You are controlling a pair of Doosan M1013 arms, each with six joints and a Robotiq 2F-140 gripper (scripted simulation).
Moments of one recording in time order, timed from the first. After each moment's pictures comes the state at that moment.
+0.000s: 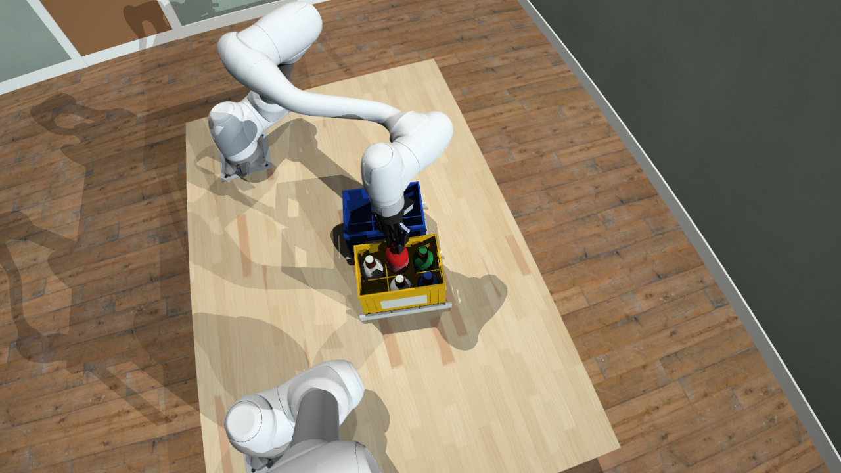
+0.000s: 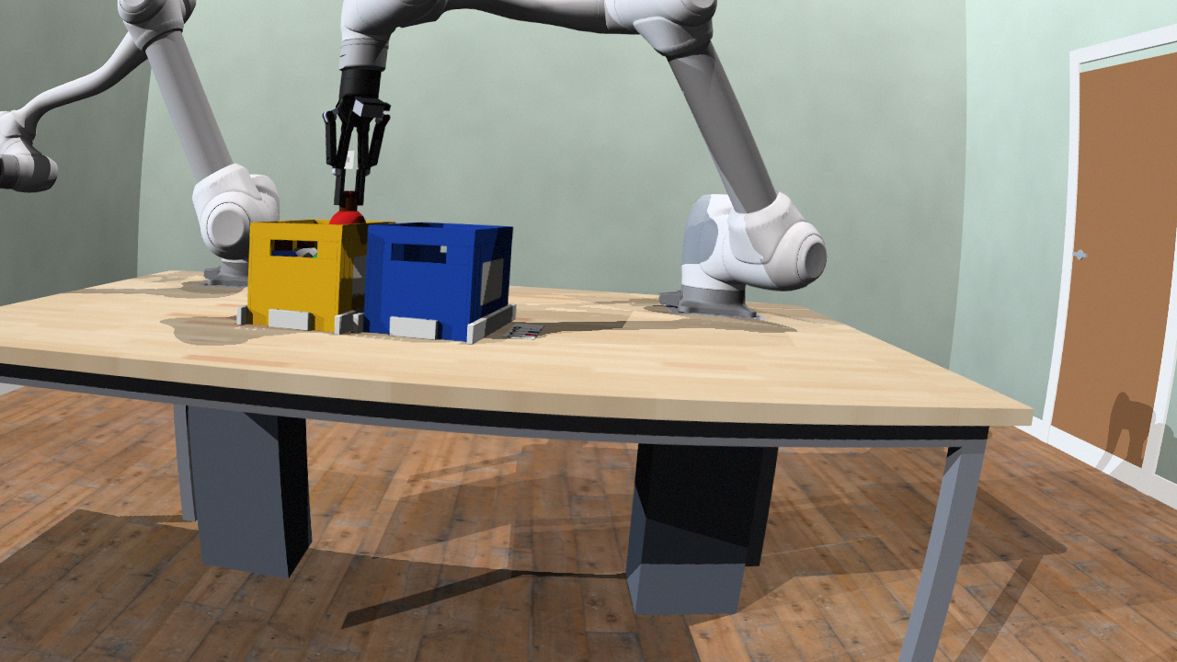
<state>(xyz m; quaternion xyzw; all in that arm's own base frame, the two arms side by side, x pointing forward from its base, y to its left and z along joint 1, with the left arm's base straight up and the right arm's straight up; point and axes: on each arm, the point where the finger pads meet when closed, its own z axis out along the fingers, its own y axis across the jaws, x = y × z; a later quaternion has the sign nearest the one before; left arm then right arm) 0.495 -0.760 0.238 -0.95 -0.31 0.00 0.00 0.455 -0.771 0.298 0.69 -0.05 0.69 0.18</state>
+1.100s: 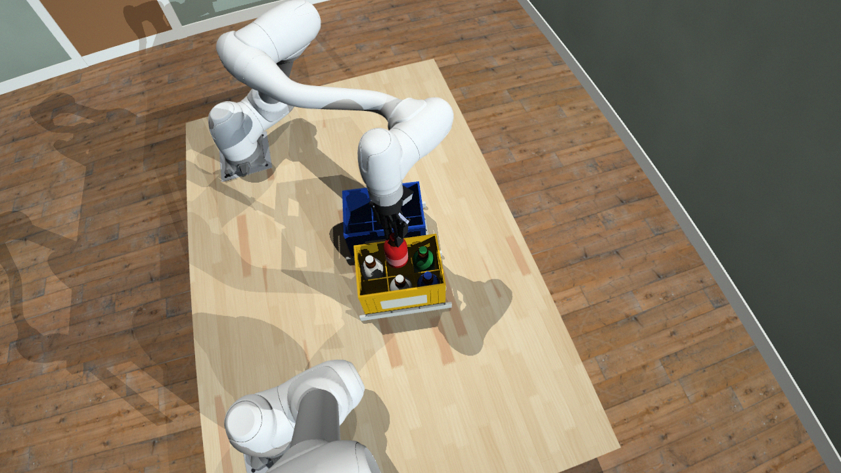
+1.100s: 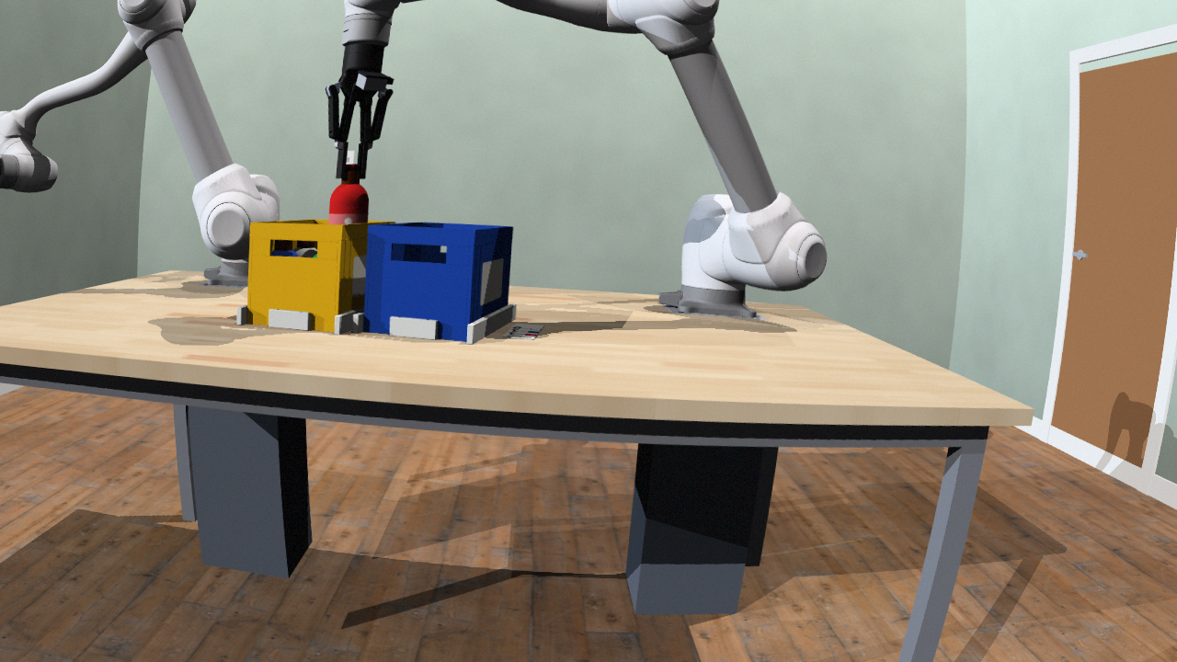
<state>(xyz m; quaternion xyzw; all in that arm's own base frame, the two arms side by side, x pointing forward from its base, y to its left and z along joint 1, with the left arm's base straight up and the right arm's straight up) 0.495 -0.760 0.286 -0.95 -0.31 0.00 0.00 0.455 -0.771 0.298 0.69 -0.05 0.69 0.18</state>
